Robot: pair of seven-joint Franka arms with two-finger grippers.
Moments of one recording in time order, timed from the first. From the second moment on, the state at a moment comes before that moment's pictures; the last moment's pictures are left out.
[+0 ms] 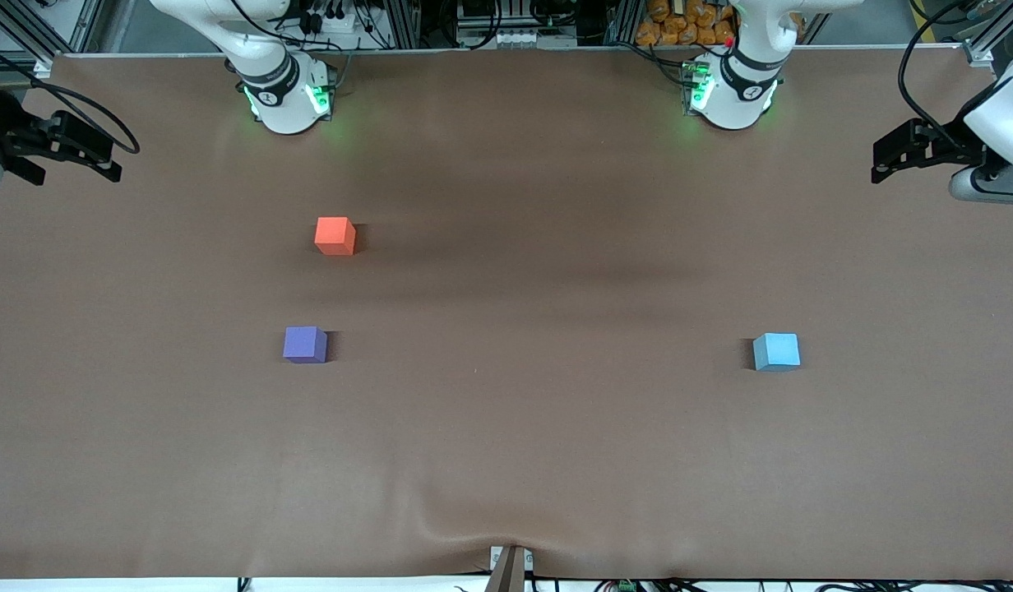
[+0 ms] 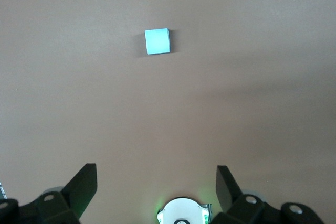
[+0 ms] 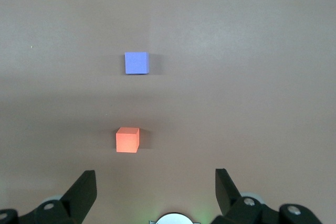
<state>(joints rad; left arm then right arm) -0.06 -0.01 -0.04 -1.49 0.03 1.37 0.05 -0.06 -0.05 0.08 -1.49 0.03 1.39 0.01</state>
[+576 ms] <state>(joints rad) -0.06 0.01 -0.04 -1.49 0.03 1.37 0.05 -0.06 -0.05 0.08 -1.49 0.03 1.39 0.01</state>
